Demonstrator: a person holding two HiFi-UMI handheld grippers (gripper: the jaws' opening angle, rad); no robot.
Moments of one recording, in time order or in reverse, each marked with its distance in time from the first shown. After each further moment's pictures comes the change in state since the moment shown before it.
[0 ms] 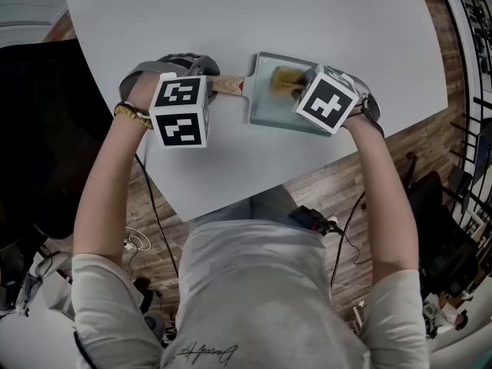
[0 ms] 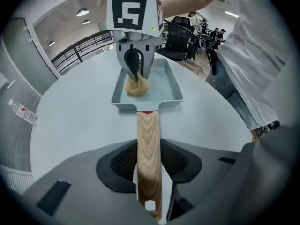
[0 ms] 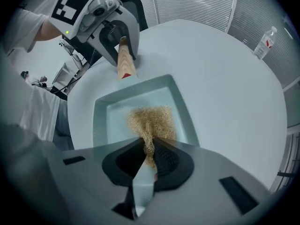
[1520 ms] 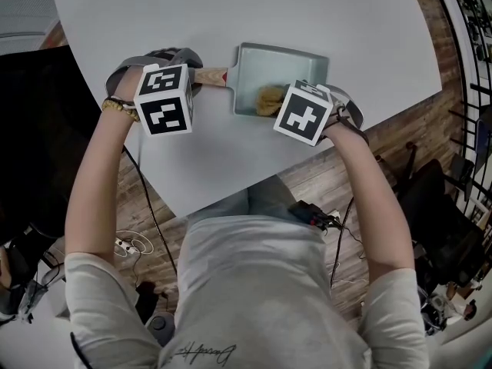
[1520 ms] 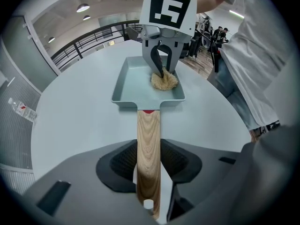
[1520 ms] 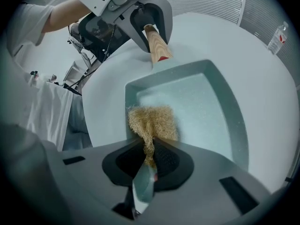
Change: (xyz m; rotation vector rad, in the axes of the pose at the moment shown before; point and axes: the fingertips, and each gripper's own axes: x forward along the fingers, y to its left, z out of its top) left arm 0.002 0.005 -0.006 -0.021 0.046 -0.005; right arm 0.013 0.062 -0.021 -0.020 0.052 0.119
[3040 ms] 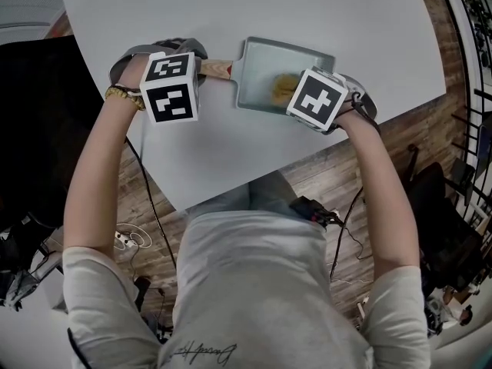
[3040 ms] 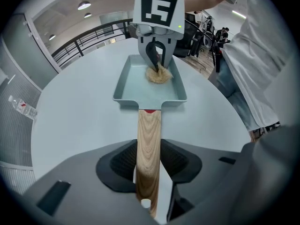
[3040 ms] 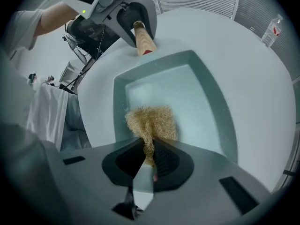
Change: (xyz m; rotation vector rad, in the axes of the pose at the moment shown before) left arm -0.001 0.004 0.000 -0.008 0.021 0.001; right arm -0.011 -0.021 -0.017 0.063 0.043 -0.015
